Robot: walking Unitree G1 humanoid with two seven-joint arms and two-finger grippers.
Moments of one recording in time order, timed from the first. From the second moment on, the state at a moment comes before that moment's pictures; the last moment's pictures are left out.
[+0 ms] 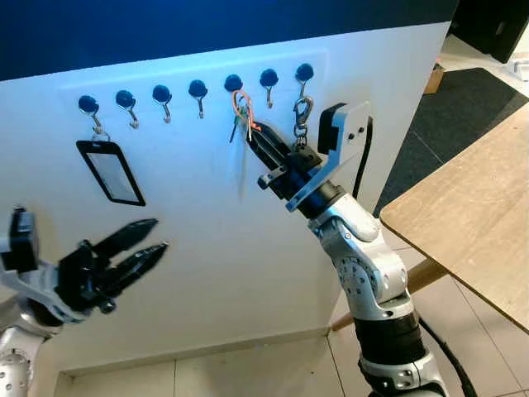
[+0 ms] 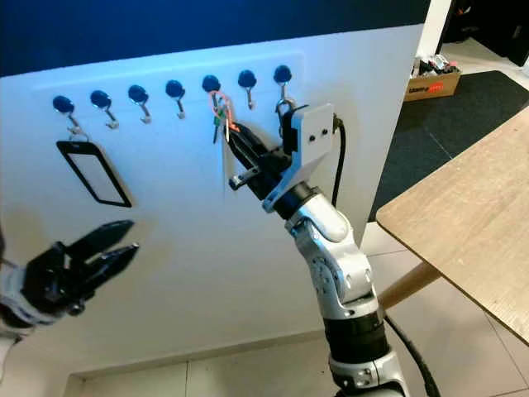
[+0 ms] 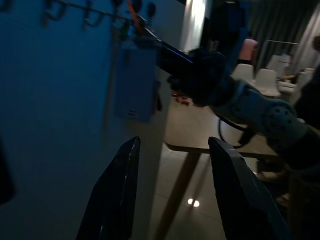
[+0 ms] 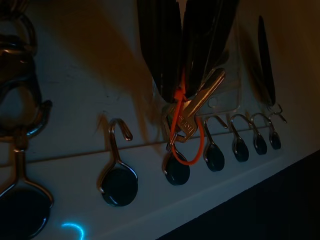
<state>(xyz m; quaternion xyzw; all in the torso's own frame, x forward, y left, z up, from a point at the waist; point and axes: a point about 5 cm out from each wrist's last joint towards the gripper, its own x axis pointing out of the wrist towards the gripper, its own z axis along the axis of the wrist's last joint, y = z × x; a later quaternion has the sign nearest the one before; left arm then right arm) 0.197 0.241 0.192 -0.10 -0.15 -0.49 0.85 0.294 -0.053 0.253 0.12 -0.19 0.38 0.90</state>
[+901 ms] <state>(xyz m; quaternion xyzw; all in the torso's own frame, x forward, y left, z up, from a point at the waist) 0.191 0.253 0.194 -0.09 -0.14 -0.47 0.87 0.297 -0.056 0.248 0.12 -0.16 0.36 0.91</state>
